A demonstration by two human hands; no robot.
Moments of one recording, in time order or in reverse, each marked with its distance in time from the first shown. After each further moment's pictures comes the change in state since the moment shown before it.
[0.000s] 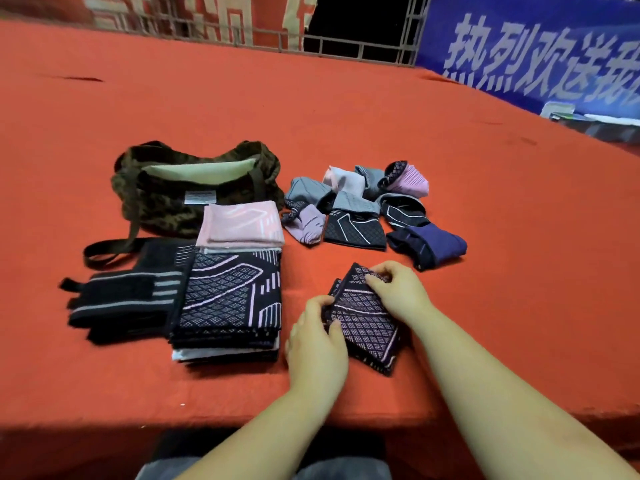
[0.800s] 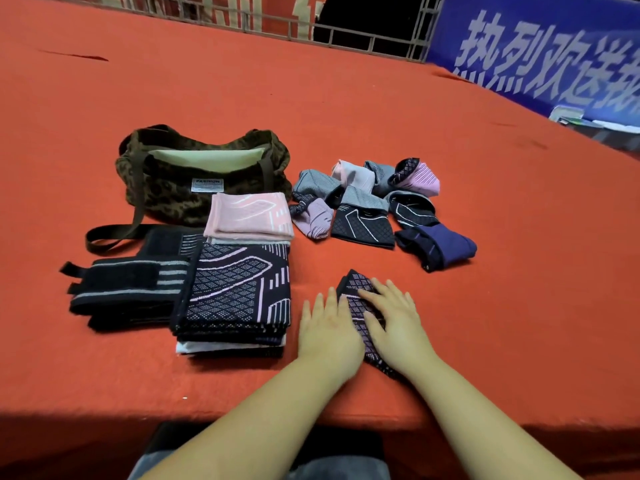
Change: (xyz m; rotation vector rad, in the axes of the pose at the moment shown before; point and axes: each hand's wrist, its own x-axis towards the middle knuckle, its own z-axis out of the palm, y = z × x) left_hand 0.030 -0.006 0.012 0.797 -0.425 0.199; right_hand -0.049 0.019 0.026 -0.263 -0.052 -0.288
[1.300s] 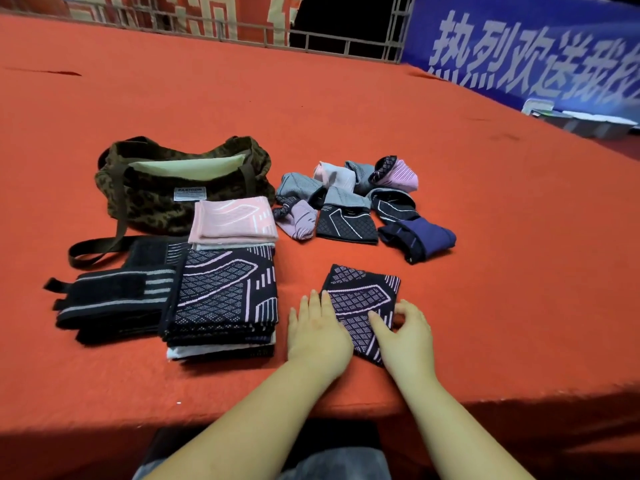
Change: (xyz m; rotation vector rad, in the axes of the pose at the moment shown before) left_hand -0.004 0.001 0.005 -0.074 -0.013 -0.084; right_hand -0.034 -0.008 0.001 0.294 0.380 0.460
